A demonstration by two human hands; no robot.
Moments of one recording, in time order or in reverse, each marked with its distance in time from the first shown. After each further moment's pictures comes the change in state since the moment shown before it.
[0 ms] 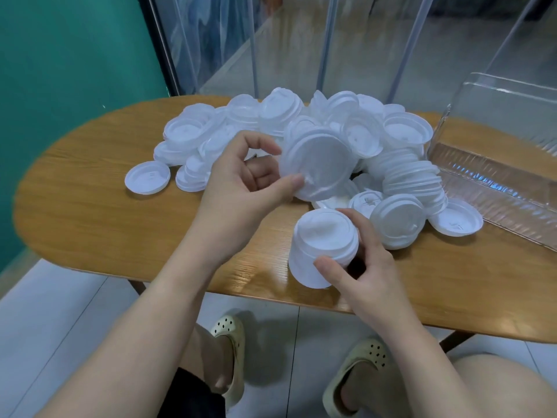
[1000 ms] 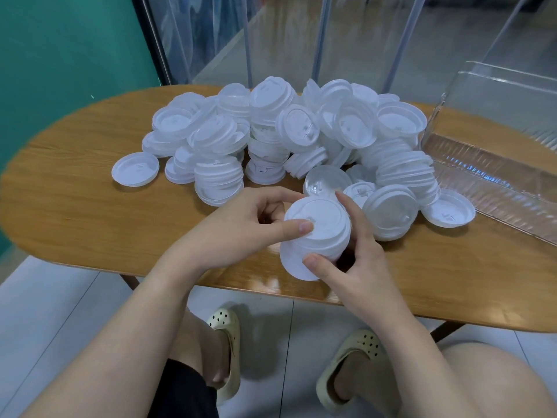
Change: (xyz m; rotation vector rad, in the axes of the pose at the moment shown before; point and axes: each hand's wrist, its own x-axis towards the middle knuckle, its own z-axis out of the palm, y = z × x) left_hand -0.005 -0.026 -0.009 0.392 -0.449 -0.194; right_hand 0.002 0.010 -0.001 -0.034 -0.033 0.015
